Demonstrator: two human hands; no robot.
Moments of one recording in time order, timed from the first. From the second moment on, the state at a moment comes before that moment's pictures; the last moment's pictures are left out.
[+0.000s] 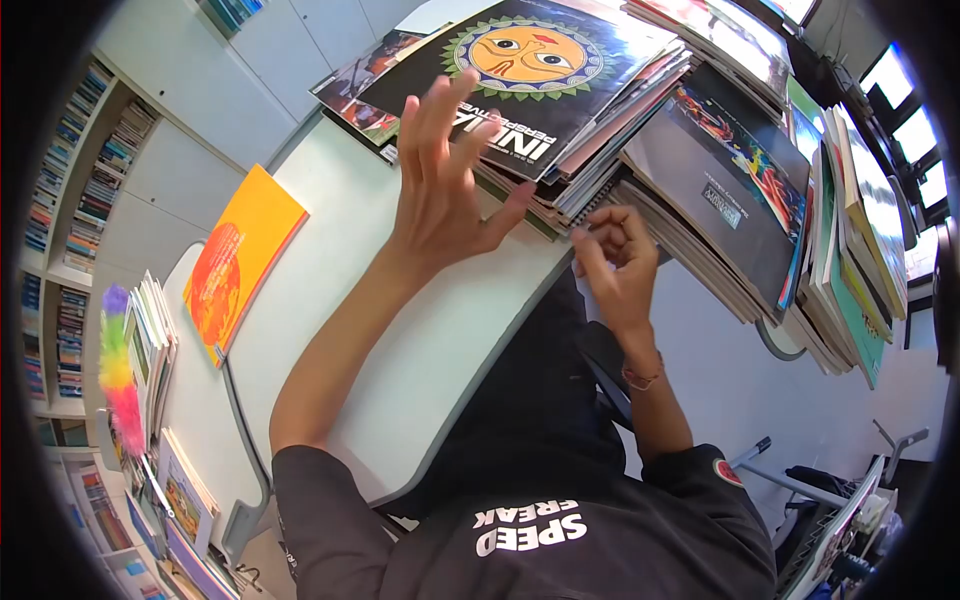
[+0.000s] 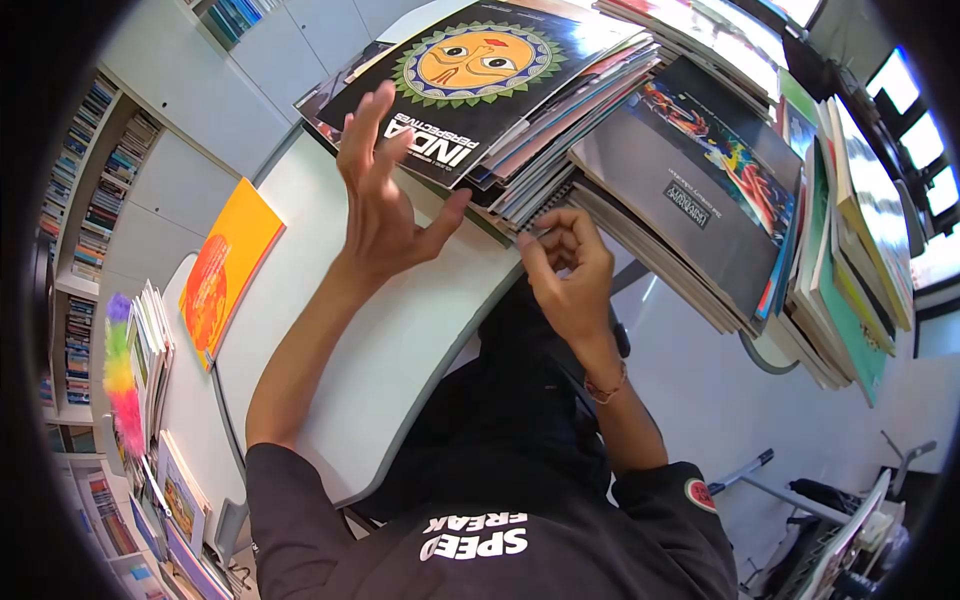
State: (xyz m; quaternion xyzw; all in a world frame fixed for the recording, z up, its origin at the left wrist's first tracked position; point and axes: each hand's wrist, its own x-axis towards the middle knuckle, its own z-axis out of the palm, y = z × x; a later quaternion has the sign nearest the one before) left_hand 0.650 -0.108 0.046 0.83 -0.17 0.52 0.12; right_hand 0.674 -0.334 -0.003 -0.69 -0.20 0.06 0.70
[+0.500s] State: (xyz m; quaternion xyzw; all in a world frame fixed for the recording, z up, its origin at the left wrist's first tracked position) left_hand 0.657 -0.099 -0.010 0.84 -0.14 0.52 0.03; right_hand 0.690 -0.321 -0.036 -0.71 -0.13 -0.14 0.68
